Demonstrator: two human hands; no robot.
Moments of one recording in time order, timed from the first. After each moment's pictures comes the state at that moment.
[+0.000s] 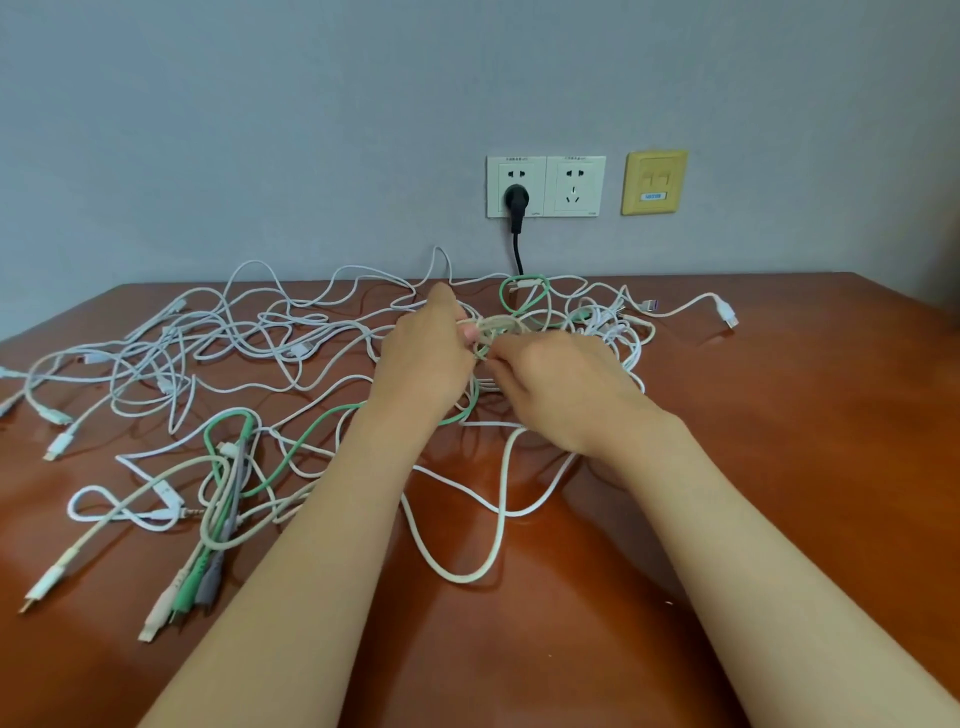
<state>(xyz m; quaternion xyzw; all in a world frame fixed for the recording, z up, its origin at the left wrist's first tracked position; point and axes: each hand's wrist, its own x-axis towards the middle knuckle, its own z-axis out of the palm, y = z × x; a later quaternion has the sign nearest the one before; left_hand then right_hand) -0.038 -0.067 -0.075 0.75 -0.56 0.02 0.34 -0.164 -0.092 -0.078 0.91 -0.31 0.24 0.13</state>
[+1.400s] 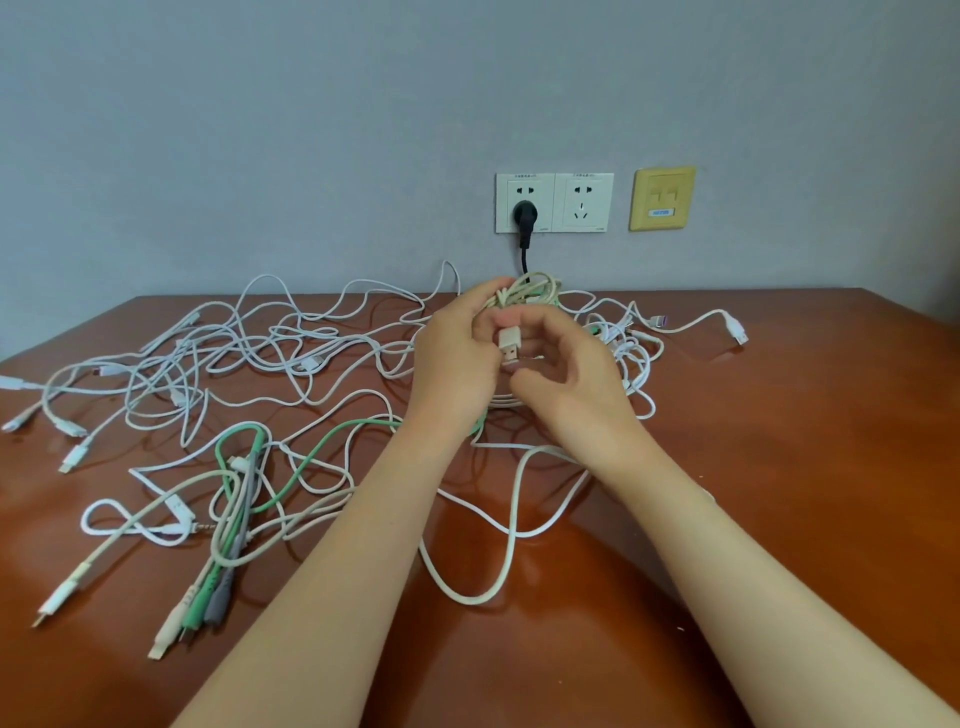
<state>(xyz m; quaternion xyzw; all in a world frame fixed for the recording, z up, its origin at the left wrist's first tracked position) -0.053 -0.072 -0.071 0.60 -0.55 -0.08 0.58 -0.154 -0.086 -0.085 0.73 -0.25 0.49 -0.40</state>
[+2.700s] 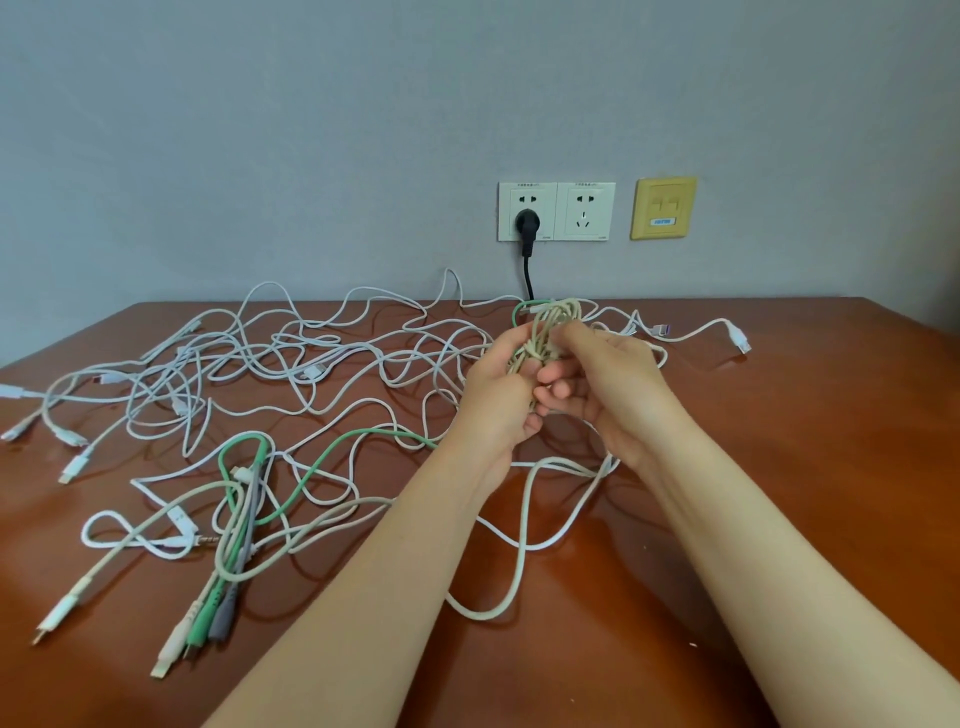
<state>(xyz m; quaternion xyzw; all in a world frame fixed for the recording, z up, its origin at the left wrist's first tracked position) -0.076 -0.072 -0.088 0.50 -0.42 -0.45 0.61 -0.161 -0.093 -0.062 0.50 -0.36 0.47 -0.63</state>
